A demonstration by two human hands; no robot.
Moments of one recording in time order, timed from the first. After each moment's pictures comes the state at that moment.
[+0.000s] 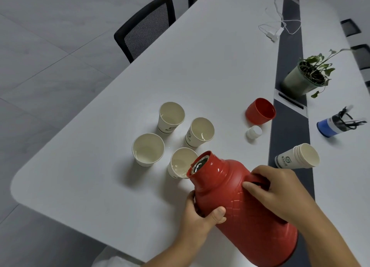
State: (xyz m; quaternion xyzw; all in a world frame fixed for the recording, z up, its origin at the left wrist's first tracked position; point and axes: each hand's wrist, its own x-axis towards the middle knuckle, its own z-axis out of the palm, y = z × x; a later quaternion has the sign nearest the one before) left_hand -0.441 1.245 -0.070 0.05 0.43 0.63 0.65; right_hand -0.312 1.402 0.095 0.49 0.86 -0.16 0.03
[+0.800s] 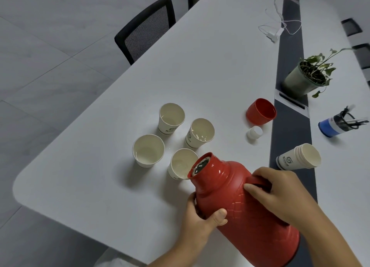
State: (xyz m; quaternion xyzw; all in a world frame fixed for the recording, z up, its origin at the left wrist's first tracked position) left_hand -0.441 1.244 -0.062 0.04 0.44 0.62 0.65; right_hand -0.308 1.401 0.093 0.49 0.86 -0.16 0.04
